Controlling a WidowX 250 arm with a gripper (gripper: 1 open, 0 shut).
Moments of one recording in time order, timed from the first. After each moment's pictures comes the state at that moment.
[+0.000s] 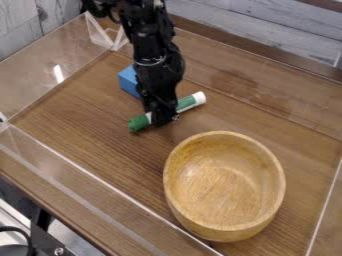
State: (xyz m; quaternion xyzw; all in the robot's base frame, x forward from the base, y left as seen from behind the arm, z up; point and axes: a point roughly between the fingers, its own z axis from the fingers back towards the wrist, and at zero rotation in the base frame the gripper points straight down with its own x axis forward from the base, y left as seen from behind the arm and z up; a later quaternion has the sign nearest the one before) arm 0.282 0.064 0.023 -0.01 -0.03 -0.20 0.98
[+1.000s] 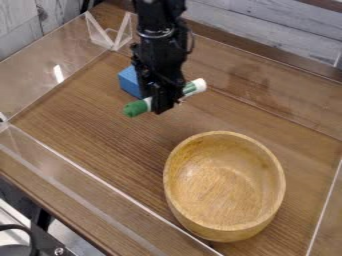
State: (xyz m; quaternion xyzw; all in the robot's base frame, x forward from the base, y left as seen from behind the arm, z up) arm 0.277 0.035 0.072 0.01 -0.02 -0.19 0.98
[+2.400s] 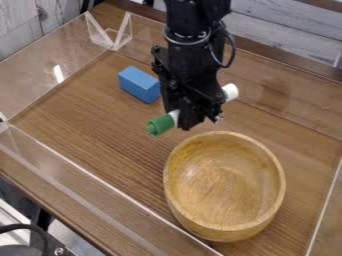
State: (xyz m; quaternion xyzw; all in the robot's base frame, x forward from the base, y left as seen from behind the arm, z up) arm 0.244 -0.023 0.102 0.01 -0.05 -0.17 0.98
